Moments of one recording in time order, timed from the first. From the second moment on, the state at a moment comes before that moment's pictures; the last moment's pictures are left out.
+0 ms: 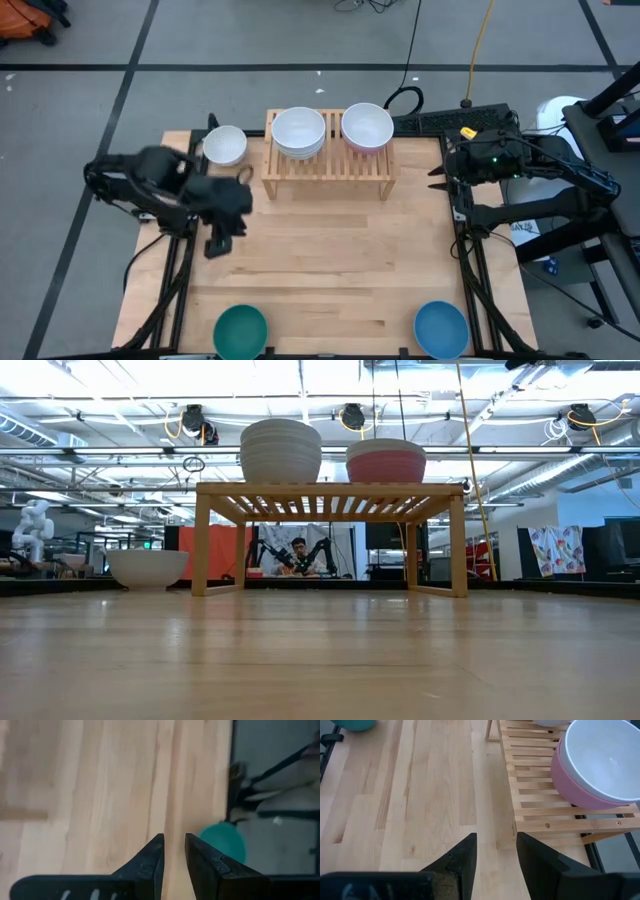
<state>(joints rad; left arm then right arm) -0.27 1.45 1.94 -1.57 0.09 -0.44 -0.14 0.86 1.36 -1.28 0.02 -0.12</state>
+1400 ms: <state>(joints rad) -0.76 1.45 1.10 -0.89 -0.02 -1.12 -0.14 0.85 1.36 -1.28 0.02 -0.23</state>
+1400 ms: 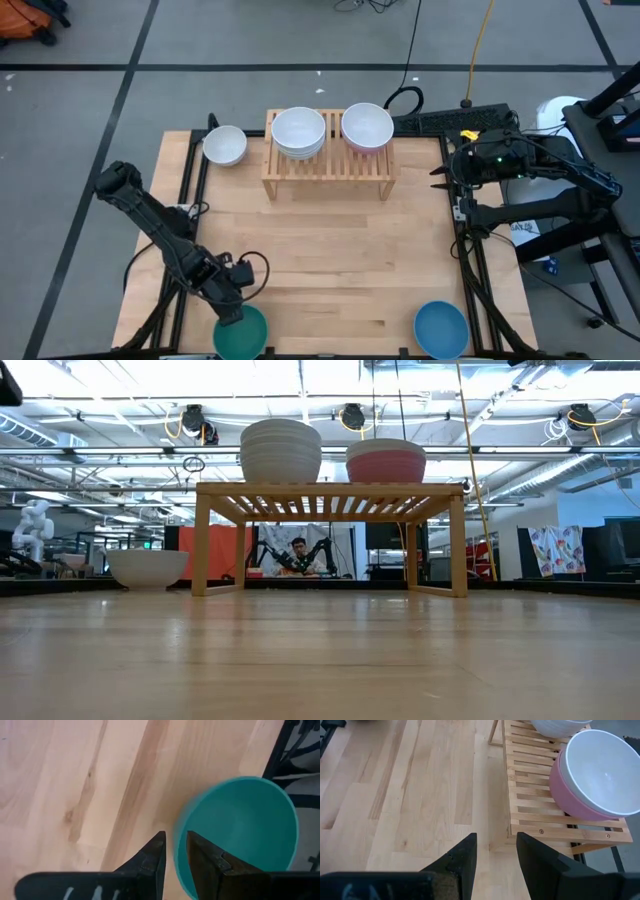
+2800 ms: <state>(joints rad) -0.80 1.45 0.93 -0.63 -0.03 -1.15 -0.14 0.85 1.36 -1.28 0.02 -0.22</state>
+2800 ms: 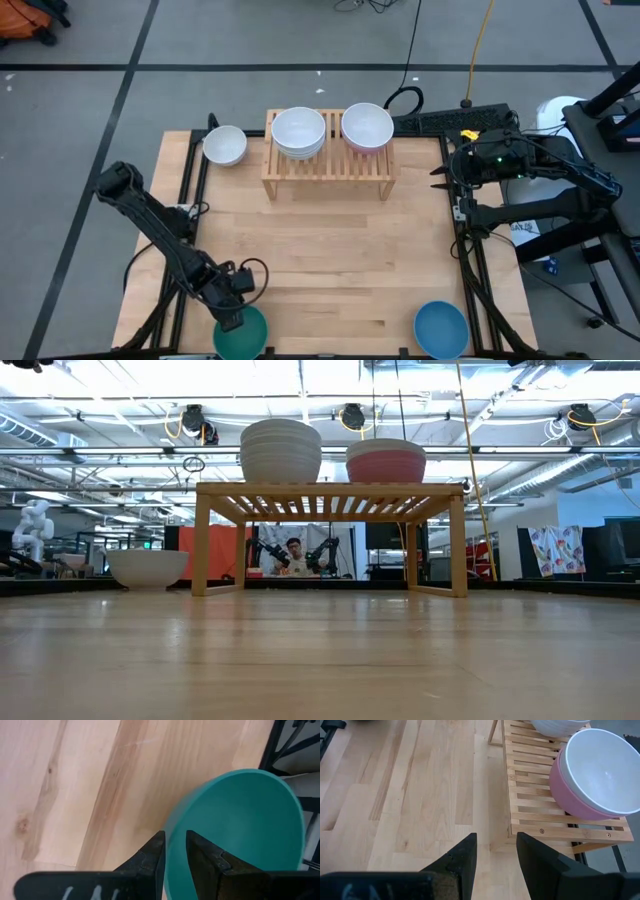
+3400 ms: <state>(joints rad) -0.80 1.56 0.93 -0.60 -0.02 -1.14 -0.14 0.85 1.36 -1.28 0.02 -0.22</state>
